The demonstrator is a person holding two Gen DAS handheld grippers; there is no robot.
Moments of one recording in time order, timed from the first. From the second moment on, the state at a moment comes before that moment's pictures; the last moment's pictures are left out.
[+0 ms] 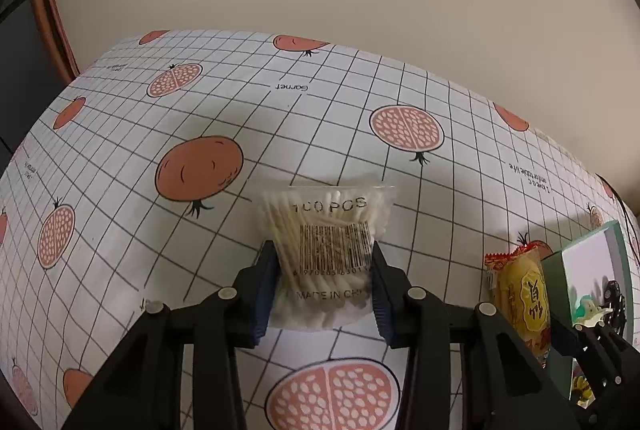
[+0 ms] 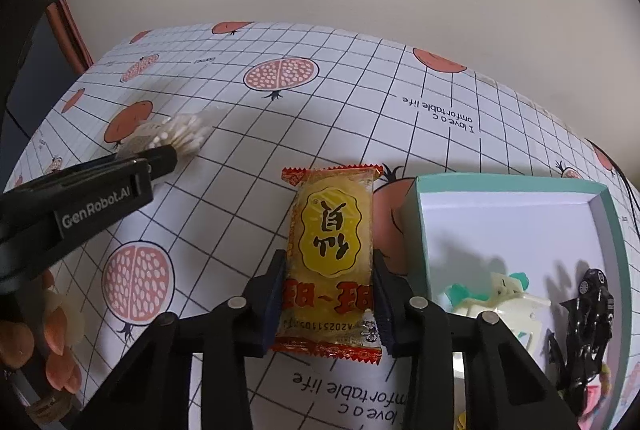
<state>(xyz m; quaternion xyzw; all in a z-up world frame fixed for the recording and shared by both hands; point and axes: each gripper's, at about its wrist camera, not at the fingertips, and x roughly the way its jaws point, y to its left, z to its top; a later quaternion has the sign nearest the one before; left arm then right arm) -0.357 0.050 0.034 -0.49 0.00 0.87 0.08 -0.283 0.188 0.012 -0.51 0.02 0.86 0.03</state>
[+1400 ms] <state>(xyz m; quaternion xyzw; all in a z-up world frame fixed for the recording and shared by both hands) -0.217 0.029 0.071 -0.51 -0.02 0.86 0.07 -0.161 0.162 0.064 -0.54 -0.03 0.84 0.02</state>
